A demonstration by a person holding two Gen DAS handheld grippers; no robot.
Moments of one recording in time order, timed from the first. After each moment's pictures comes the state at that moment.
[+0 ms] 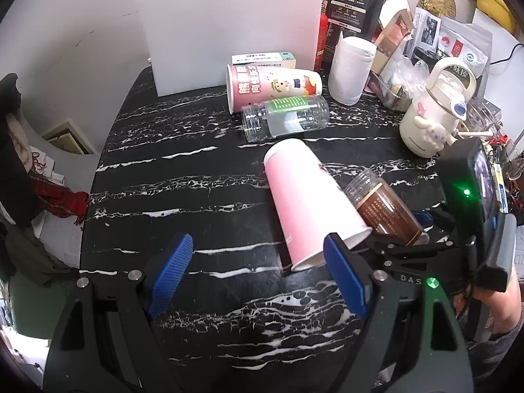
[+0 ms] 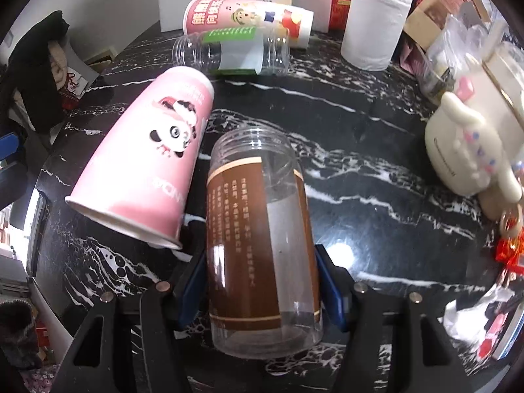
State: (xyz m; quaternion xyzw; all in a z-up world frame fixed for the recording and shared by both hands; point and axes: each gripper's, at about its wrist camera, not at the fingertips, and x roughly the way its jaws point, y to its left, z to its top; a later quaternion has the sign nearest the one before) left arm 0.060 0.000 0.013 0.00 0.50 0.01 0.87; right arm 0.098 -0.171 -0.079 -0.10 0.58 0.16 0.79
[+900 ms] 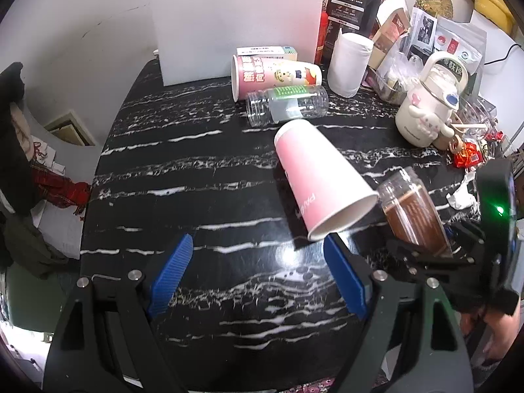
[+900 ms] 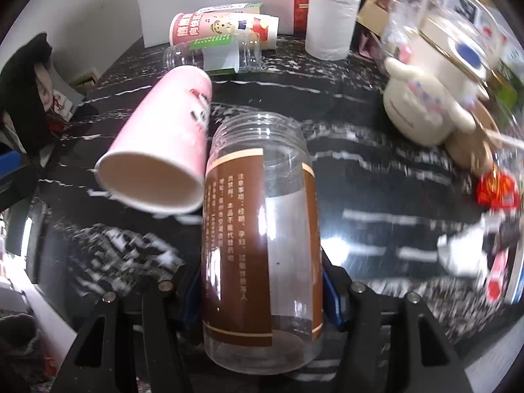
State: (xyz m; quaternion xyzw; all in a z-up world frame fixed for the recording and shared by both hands) left arm 0.027 0.008 0.008 -0.01 0.50 0.01 0.87; right arm 0.042 -0.189 -0.060 -0.06 0.57 0.11 0.82
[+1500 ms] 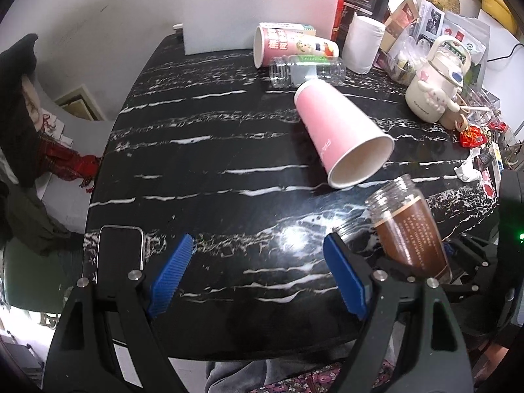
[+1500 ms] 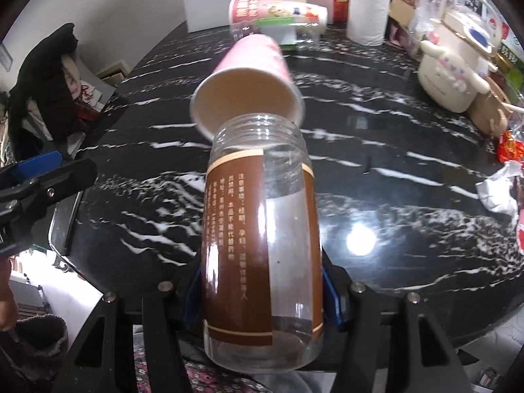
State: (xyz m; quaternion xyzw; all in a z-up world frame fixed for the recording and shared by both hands) left arm -0.034 0.041 -0.017 -0.03 0.52 0.02 0.86; right arm -0.026 -0.134 -0.065 -0.04 0.57 0.15 0.81
